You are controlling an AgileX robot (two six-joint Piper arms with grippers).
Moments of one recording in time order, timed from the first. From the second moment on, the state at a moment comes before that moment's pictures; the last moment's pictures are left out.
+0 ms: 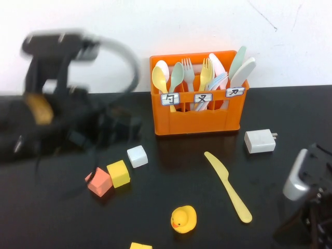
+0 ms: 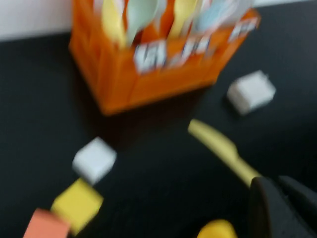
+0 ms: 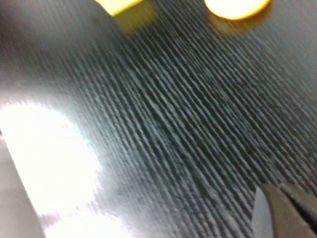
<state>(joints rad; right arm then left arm) 0.28 1.34 -0.67 0.78 0.87 -1.15 -0.52 1.15 -1.05 -0.14 0.57 -0.19</state>
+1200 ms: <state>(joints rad) 0.57 1.84 -1.23 0.08 0.77 -0.31 -0.52 0.59 -0.44 -0.04 0.63 -0.35</state>
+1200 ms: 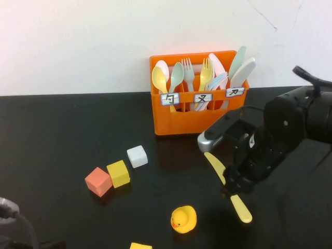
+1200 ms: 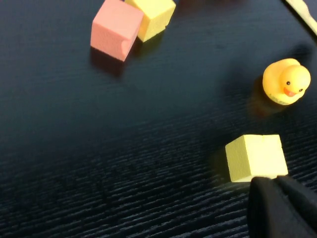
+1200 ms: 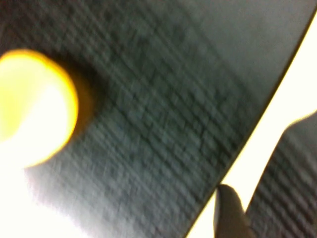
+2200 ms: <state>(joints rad) 0.57 1.96 -1.28 0.01 0.76 -0.23 -0.52 0.62 -0.44 -0.04 0.46 -0.48</state>
